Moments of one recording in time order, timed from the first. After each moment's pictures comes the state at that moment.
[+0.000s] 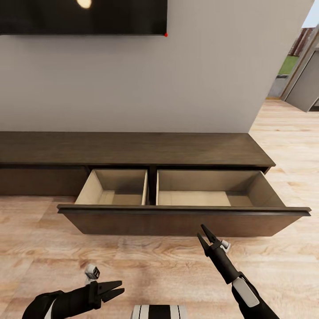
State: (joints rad) left arm -0.19 0.17 0.11 -1.00 0.28 0.90 -1.46; right arm -0.45 -0.04 -0.13 -0.53 -1.07 0.32 1.05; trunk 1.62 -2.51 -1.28
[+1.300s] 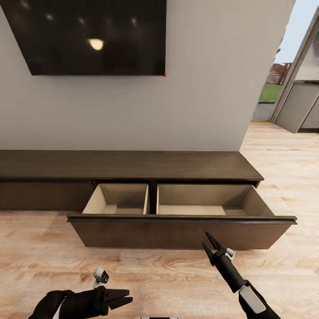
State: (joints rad) left arm -0.19 0.18 -0.02 -1.02 0.27 0.93 -1.51; right arm -0.45 -0.08 -0.13 -0.43 -1.08 0.32 1.04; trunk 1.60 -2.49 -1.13
